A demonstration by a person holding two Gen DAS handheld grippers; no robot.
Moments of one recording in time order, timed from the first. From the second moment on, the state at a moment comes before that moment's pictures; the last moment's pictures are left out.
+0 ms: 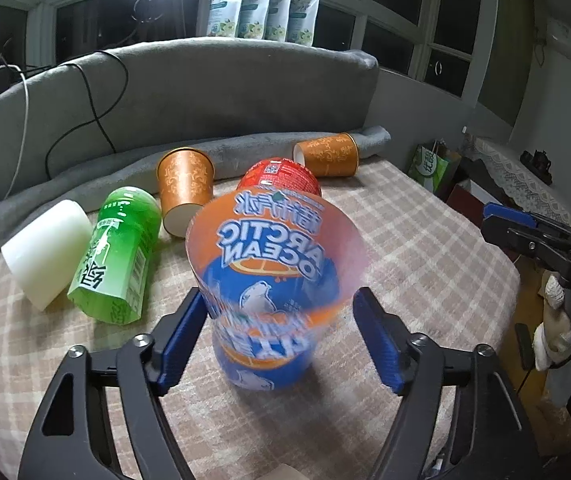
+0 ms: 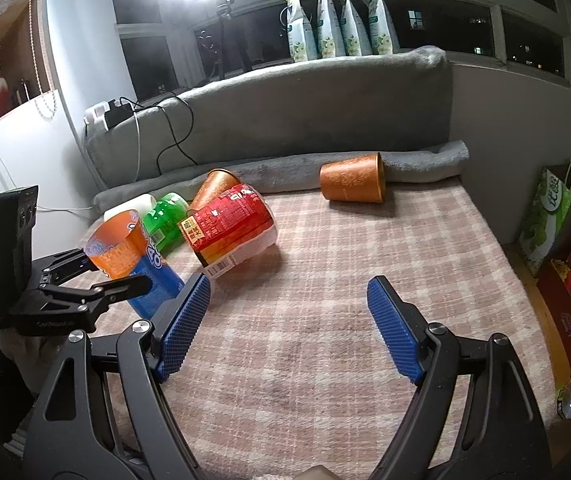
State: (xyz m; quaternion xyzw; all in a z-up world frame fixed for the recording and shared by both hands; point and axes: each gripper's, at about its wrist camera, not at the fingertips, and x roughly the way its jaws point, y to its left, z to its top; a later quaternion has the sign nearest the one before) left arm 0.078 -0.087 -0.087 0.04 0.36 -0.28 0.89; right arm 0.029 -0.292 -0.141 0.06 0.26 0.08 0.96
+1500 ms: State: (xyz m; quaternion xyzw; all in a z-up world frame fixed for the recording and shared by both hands) left arm -0.009 0.001 -0.011 -0.02 0.16 -0.03 0.99; right arm 0.012 -0.271 -0.106 0.02 0.14 -0.05 0.99
